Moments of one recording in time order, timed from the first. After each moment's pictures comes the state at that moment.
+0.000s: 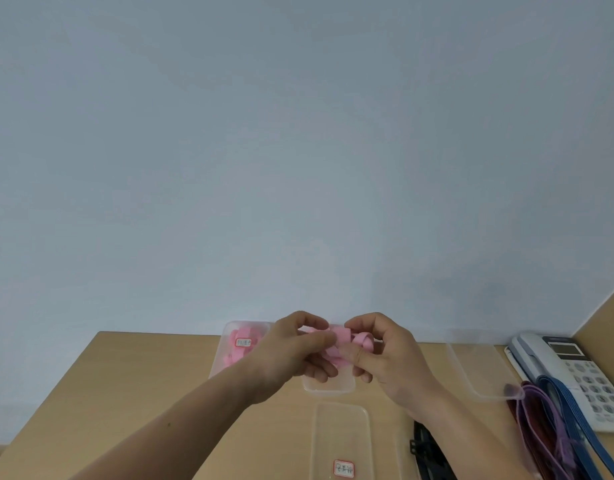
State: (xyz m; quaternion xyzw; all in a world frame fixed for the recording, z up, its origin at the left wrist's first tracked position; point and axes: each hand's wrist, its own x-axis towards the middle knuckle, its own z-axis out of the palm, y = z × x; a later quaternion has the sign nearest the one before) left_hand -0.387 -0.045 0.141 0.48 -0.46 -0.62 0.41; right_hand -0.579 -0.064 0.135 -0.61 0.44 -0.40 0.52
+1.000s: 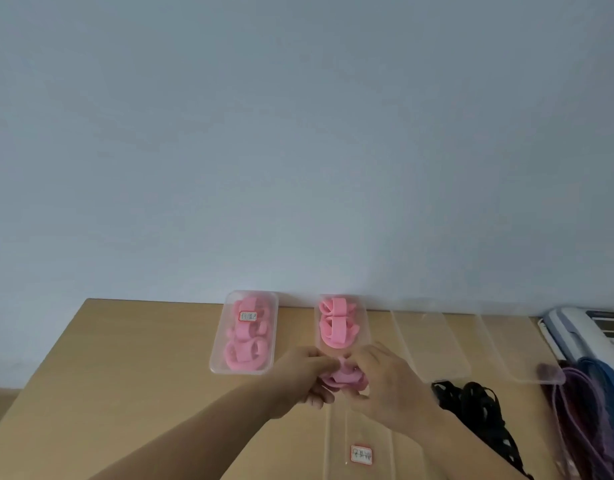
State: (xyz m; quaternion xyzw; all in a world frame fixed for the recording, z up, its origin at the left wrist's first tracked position) left_hand -0.378 -0.088 0.018 0.57 -0.37 -0.68 0.27; right_hand -0.572 -0.107 0.002 -0.88 0.39 -0.21 0.14
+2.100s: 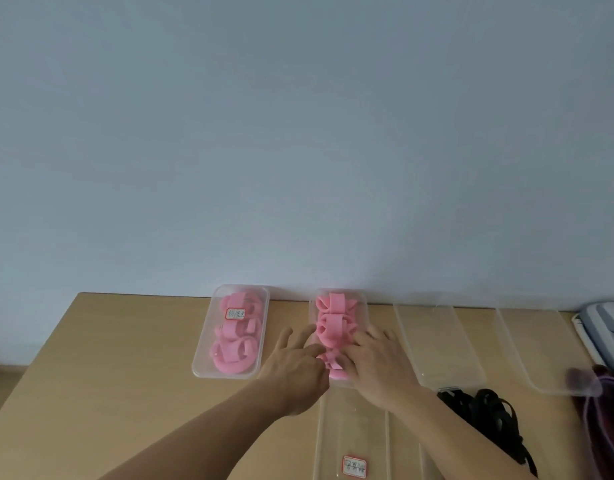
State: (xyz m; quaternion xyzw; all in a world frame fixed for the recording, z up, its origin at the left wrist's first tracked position) left_hand -0.388 -0.125 -0.053 0.57 -0.81 -0.12 -0.06; right_hand -0.573 -0.170 -0.053 -0.89 0.44 0.02 0.05
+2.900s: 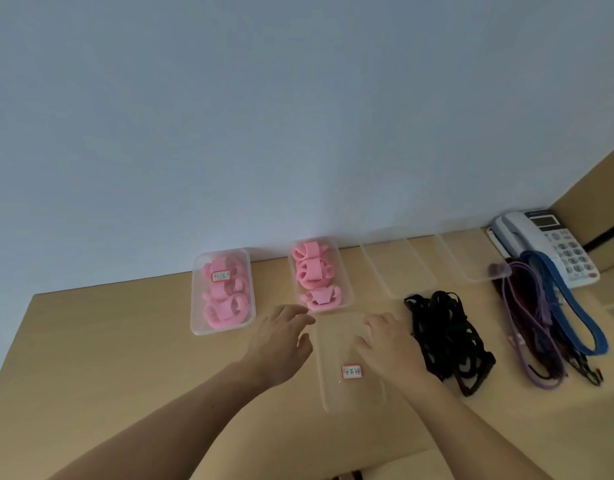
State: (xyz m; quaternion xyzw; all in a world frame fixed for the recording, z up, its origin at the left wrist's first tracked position) left_hand -0.367 -0.062 -0.039 0.55 -0.80 -0.20 0.11; right_hand -0.588 -0.057 -0.046 -0.65 0.73 -0.02 0.22
